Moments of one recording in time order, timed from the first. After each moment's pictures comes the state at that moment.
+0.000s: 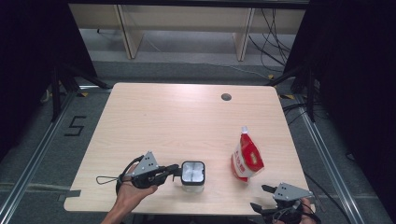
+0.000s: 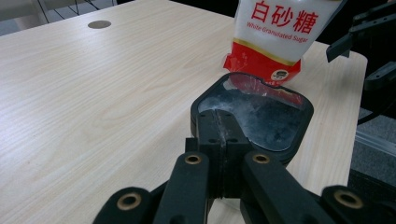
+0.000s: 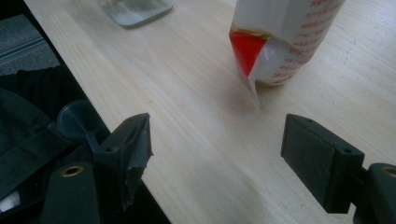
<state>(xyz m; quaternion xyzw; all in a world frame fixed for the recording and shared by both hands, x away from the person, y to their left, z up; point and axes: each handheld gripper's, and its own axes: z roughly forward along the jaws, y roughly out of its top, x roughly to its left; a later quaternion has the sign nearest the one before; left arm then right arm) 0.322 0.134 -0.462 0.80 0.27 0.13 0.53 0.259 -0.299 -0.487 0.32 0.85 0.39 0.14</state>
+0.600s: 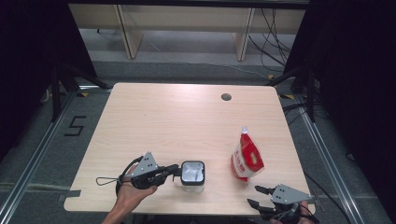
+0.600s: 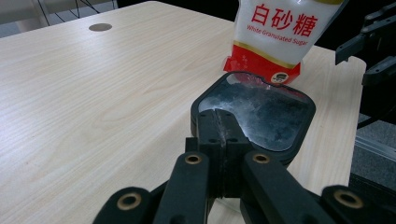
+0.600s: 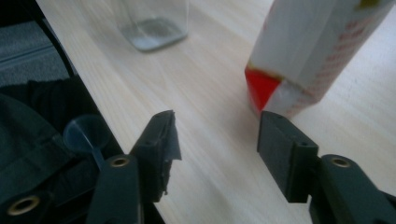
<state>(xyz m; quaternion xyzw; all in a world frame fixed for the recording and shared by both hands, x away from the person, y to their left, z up) 0.322 0.134 -0.465 0.79 0.27 0.13 0.54 0.254 -0.286 -0.477 0.27 0.84 0.42 0.18</state>
